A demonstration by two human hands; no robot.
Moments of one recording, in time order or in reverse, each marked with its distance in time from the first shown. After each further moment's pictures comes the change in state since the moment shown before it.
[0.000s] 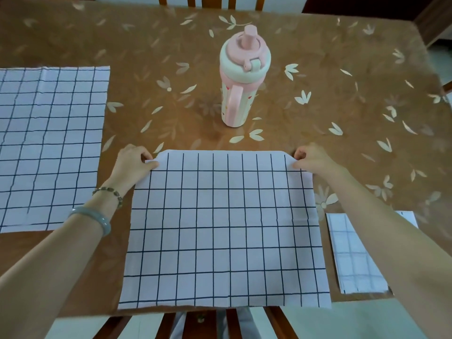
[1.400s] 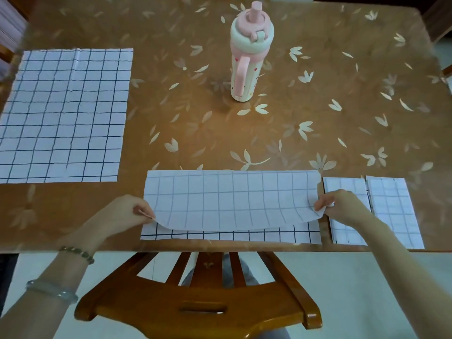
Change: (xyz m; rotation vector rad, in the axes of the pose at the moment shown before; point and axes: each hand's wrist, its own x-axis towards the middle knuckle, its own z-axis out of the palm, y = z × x) left_hand -0.210 -0.041 -0.034 -0.003 -0.511 -0.012; right_hand -0.194 0.079 0.044 -0.072 -0.085 0.013
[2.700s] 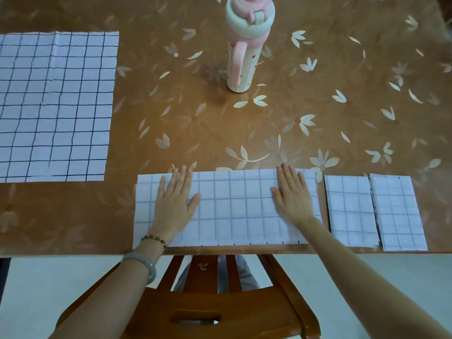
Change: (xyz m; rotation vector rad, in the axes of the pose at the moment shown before) left_hand 0.095 0.037 0.120 0.492 0.456 0.157; right_hand 0.051 -0.038 0.100 -0.369 0.289 -0.292
